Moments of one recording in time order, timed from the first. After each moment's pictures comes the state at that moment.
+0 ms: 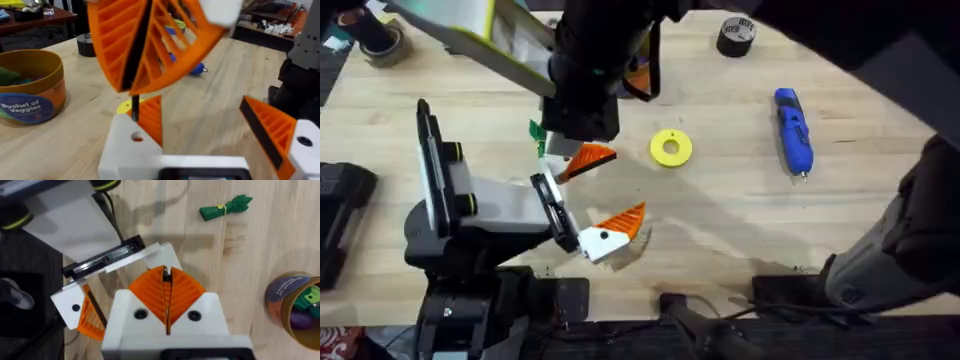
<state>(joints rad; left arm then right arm) 0.02 0.01 0.01 -0.12 1.10 -0.01 0.98 1.94 2.14 -1.38 -0.27 -0.58</state>
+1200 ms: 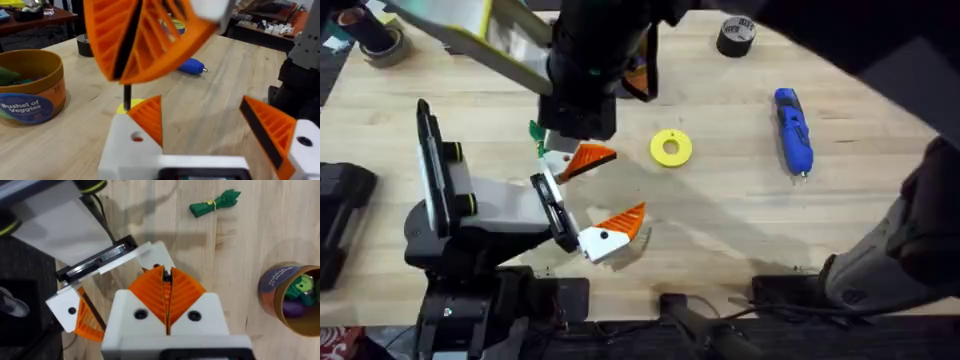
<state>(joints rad) 0.02 0.01 0.01 -0.12 1.10 -0.01 0.99 1.93 2.13 -1.36 -0.21 -0.53</state>
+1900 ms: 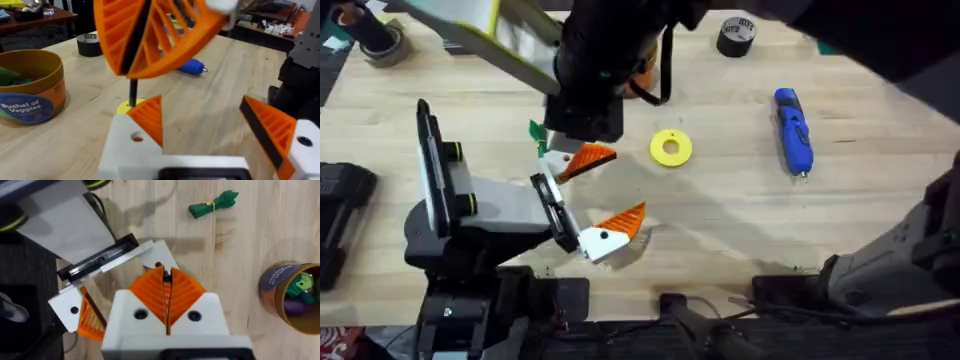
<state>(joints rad) 0.02 0.01 0.01 -0.12 1.10 -0.01 0.99 1.87 2.06 -1.31 -0.21 -0.52</state>
